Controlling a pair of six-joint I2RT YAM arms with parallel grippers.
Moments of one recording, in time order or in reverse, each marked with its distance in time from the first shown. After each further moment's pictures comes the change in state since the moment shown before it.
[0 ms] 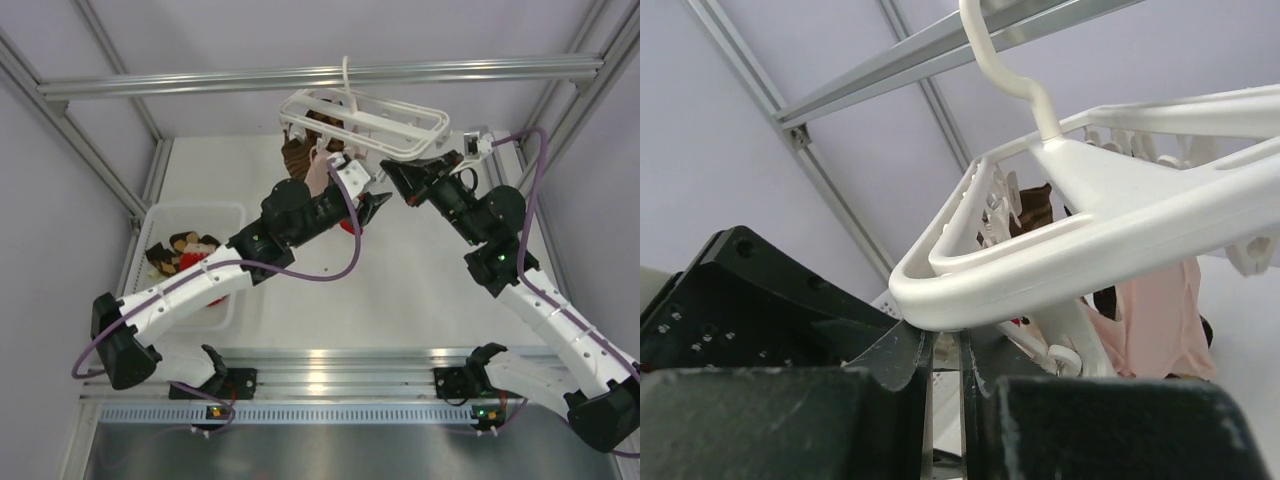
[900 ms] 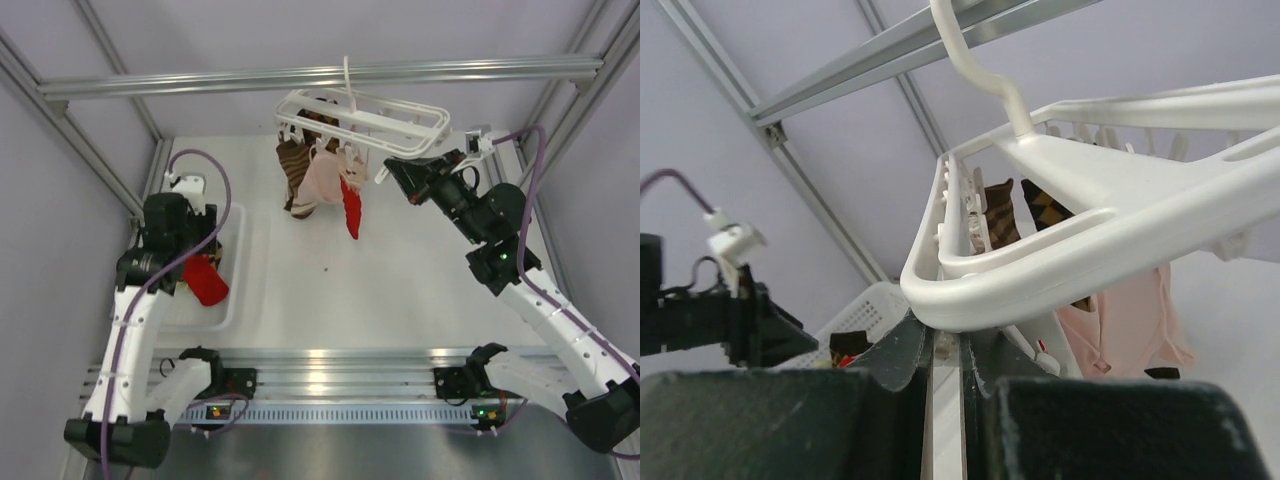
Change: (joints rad) left arm 0.837 -0.498 -0.171 -0.981 -0.156 -0.174; right arm -0.024 0.000 0.008 -0.034 0.008 -0.019
